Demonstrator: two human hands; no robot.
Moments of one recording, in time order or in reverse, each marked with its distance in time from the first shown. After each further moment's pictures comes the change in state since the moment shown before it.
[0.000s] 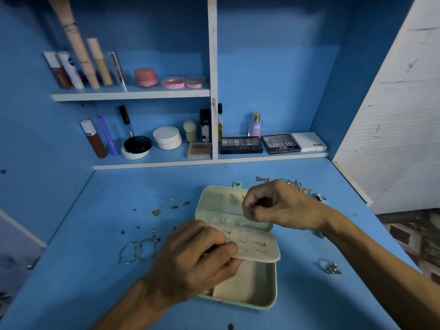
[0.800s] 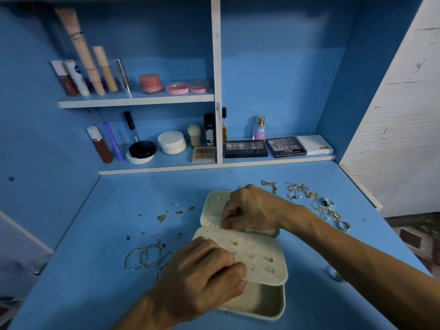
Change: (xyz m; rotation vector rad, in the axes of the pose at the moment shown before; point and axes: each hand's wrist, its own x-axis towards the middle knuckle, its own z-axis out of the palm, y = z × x) left_hand -0.008 0.005 0.000 -0.004 -0.046 0.061; right_hand 0.066 0.023 0.024 -0.506 -0.053 -0.100
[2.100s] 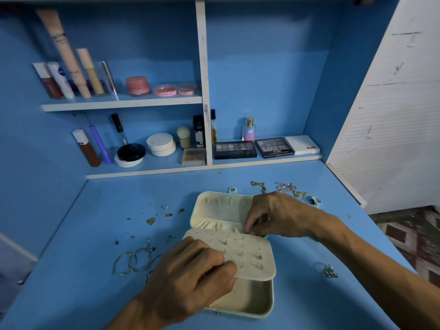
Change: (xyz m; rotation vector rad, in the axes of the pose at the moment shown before) left_hand 0.000 -0.001 -0.001 0.010 -0.036 0.024; right_hand -0.058 0.032 -0.016 -0.033 -0.025 0.079
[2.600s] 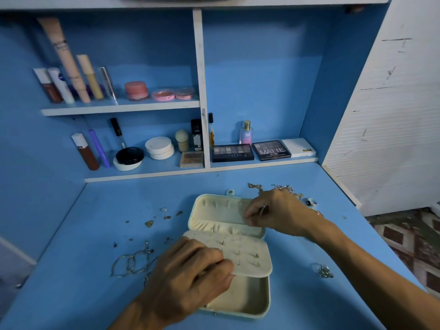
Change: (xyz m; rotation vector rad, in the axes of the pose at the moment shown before) left_hand 0.003 0.002 -0.001 0.038 0.041 -0.026; right_hand -0.005 0.005 0.006 0.155 0.239 0.104
